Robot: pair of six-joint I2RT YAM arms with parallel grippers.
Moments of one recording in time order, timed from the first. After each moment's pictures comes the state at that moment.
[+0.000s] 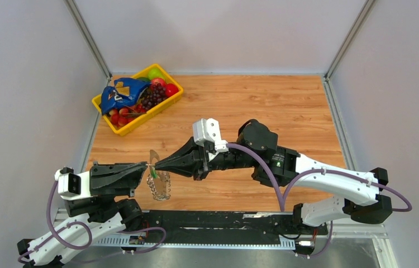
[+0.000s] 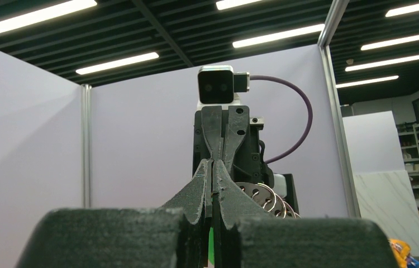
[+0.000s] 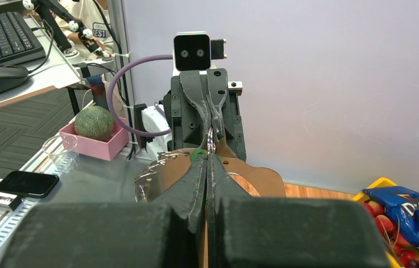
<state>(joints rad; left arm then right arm) -0.96 0.24 0.44 0.91 0.28 -0.31 1.35 1.31 1.47 0.09 -0.37 0.00</state>
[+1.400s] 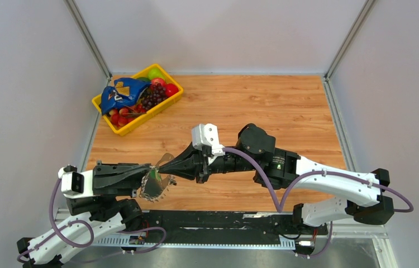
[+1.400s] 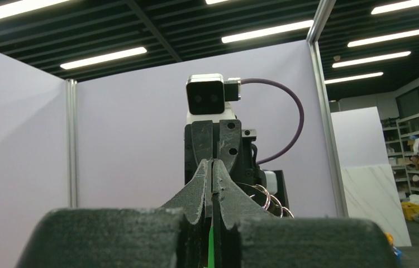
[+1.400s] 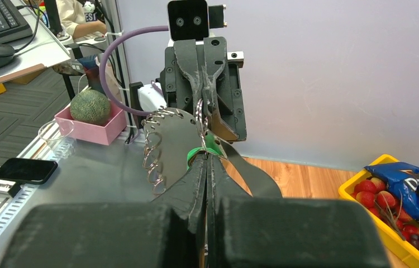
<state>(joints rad) -0.96 0.27 0.44 0.93 0.31 -0.34 1.35 1.28 1.40 0.06 -0.34 -0.01</state>
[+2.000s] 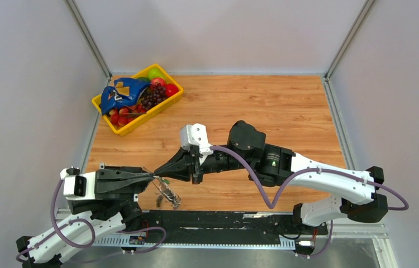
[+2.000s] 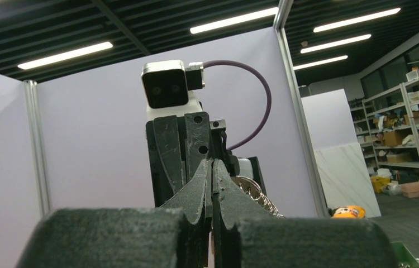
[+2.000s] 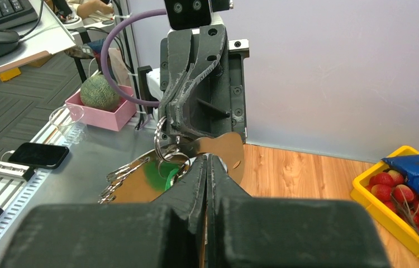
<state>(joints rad) -0.96 0.30 0.45 0.96 0.44 -0.36 1.35 1.34 1.49 -0.04 -0.38 -0.01</state>
